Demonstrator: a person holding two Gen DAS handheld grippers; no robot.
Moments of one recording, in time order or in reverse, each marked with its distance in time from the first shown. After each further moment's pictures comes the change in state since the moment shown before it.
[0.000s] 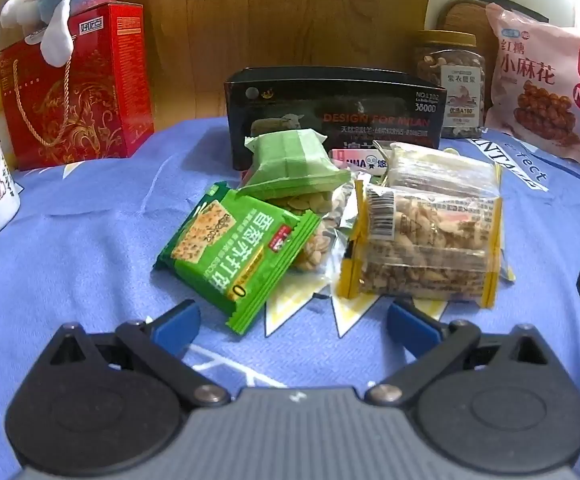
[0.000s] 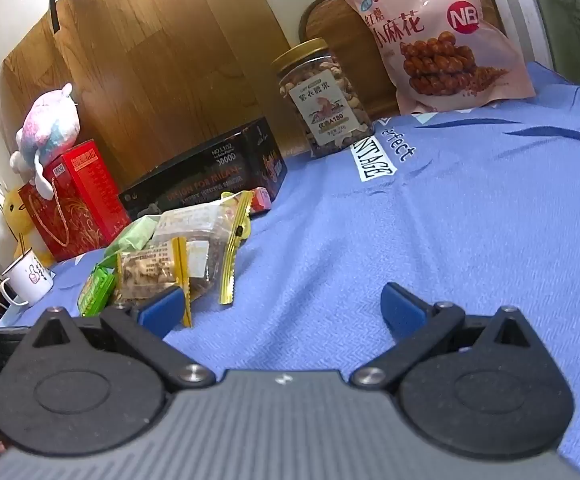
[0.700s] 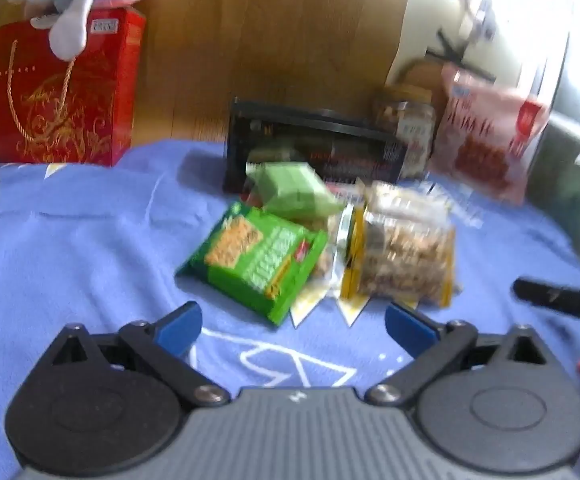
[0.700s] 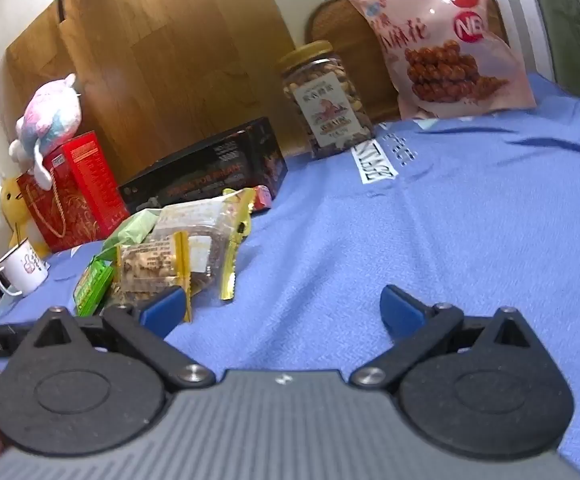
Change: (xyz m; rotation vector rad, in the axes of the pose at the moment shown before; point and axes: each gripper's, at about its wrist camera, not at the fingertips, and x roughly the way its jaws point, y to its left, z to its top) left arm -0.039 0.058 -0.016 -0.051 -0.130 -0.260; right arm -0.004 0.009 -0.001 -0.075 0.000 -0.008
